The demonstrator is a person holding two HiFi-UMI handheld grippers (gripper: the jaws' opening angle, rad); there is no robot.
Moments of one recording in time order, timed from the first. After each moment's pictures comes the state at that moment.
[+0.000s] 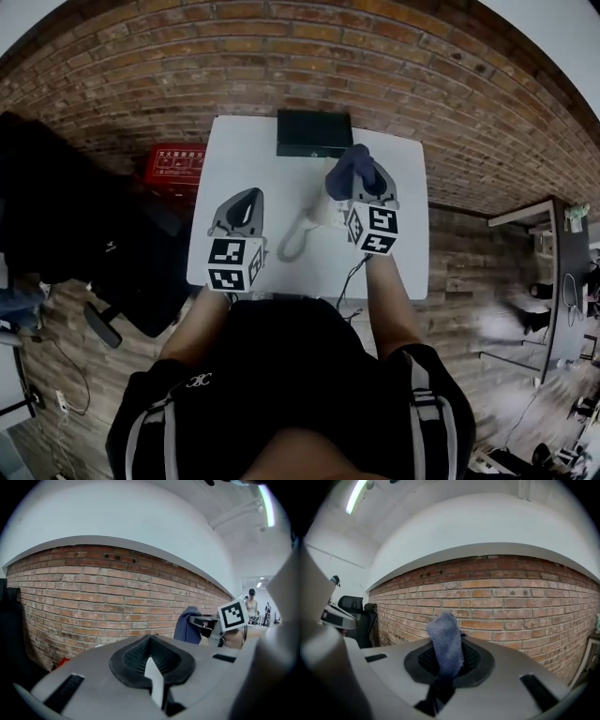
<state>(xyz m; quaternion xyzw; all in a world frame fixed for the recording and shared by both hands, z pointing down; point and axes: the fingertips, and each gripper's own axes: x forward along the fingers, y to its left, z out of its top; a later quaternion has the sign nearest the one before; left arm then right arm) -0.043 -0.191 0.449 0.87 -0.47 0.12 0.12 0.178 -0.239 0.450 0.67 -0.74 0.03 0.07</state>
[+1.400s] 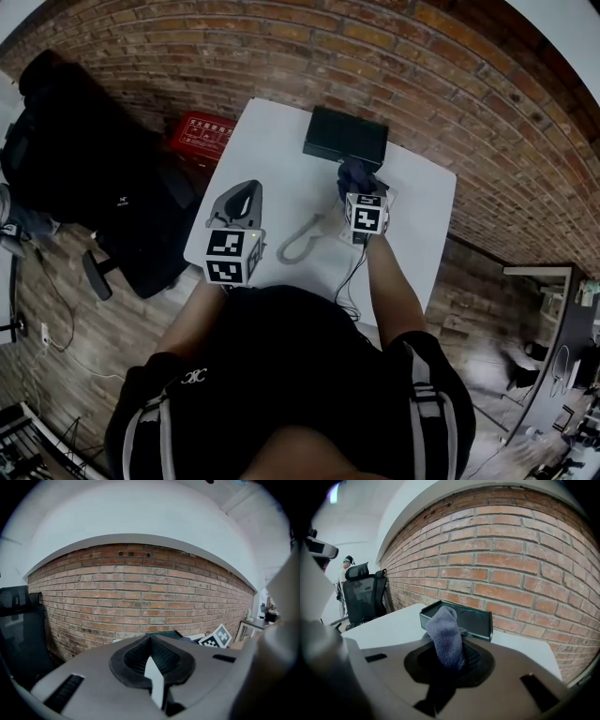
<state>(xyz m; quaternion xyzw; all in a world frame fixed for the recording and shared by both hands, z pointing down) -0.069 -0.216 0.467 0.80 -0.57 0.15 0.13 0.166 -0.328 0.652 0.57 -0.77 0.15 0.26</state>
